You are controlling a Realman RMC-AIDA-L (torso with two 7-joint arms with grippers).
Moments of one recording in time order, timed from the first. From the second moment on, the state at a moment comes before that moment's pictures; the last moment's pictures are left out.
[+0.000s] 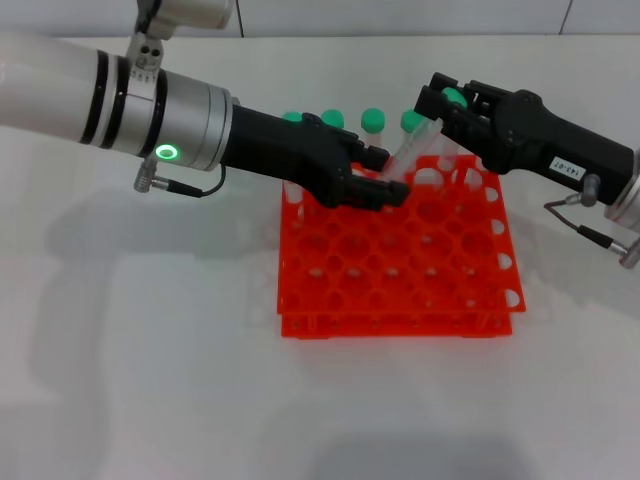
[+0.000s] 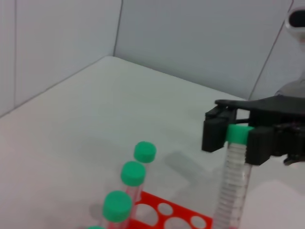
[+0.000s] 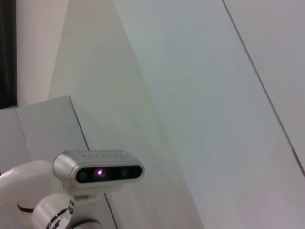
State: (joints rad) left arm -0.81 -2.08 1.07 0.70 2.00 1.40 -1.73; right arm 0.66 2.03 -0.99 -0.16 -1.21 -1.54 1.09
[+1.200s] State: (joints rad) left arm -0.08 -2.08 1.10 1.76 1.91 1.61 -2.11; right arm 0.69 2.01 -1.22 -0.41 -1.23 -1.52 1.23
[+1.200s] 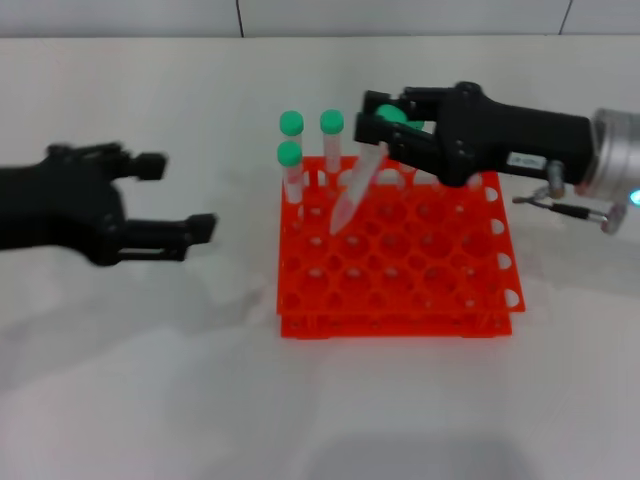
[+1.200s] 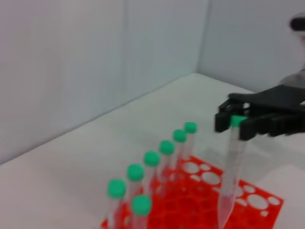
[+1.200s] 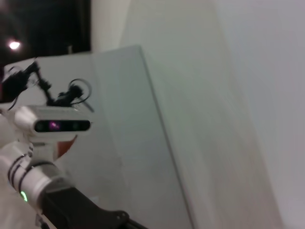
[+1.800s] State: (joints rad) left arm 0.03 -2.09 1.10 1.52 1.84 1.49 -1.92; right arm 0.82 2.01 -1.28 -0.46 -1.35 -1.35 1.27
